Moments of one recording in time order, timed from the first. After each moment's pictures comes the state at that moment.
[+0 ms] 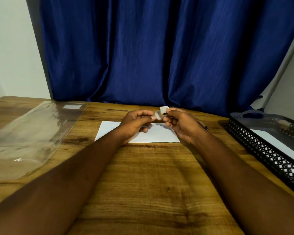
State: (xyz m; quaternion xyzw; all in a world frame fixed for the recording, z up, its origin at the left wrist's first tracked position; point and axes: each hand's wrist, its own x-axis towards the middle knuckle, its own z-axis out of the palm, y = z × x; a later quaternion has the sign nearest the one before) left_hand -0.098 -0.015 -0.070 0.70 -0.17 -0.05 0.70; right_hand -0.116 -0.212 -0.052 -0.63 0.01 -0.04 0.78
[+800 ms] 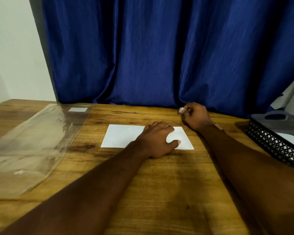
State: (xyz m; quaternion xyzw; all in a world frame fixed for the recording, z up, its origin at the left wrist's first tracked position) left_hand -0.097 -0.037 -0.082 0.94 -0.29 0.04 0.16; right_hand -0.005 -0.264 -0.077 -0.93 0.00 -0.28 0.25
